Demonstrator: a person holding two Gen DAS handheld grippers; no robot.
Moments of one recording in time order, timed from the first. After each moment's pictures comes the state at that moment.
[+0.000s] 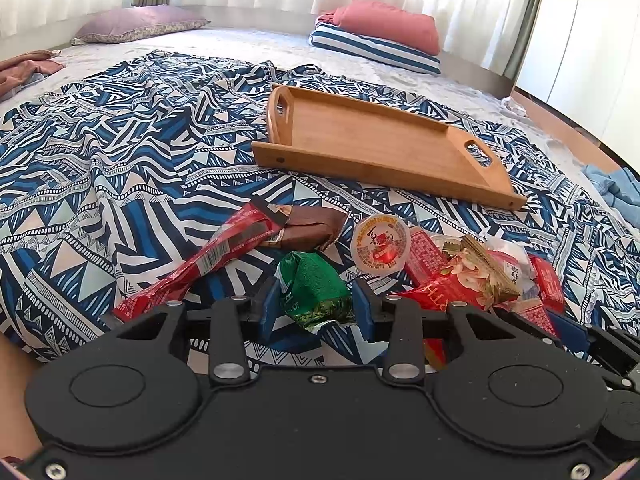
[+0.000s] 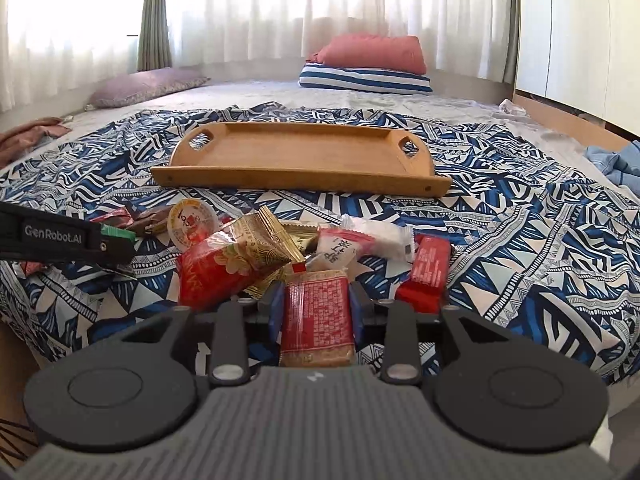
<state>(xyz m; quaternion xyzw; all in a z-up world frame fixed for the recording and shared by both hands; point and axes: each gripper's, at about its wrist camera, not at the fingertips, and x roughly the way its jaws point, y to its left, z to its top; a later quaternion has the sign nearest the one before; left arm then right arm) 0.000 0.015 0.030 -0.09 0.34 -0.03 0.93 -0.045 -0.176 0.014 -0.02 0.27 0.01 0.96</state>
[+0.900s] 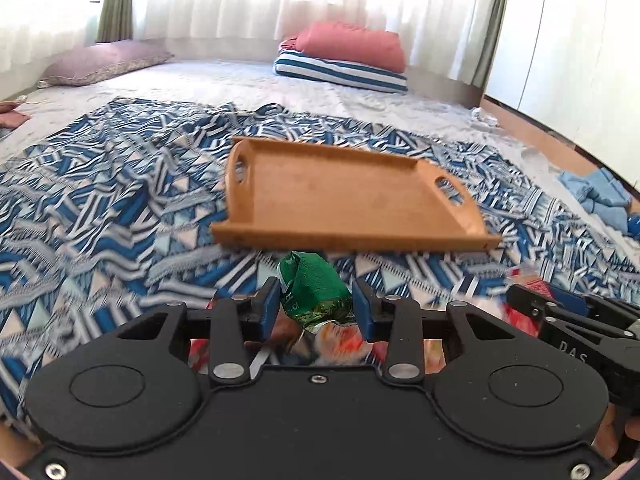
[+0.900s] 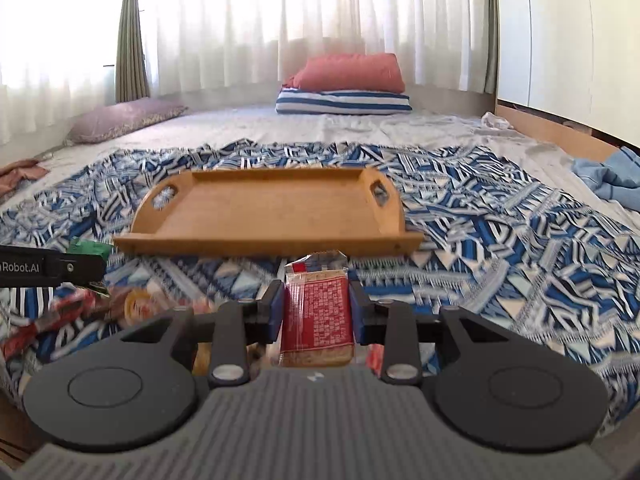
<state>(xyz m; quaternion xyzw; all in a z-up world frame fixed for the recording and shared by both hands) 0.048 0.002 0.081 -0.06 0.31 -0.08 0.95 0.006 -0.213 0.059 0.01 0.24 0.00 0.97</state>
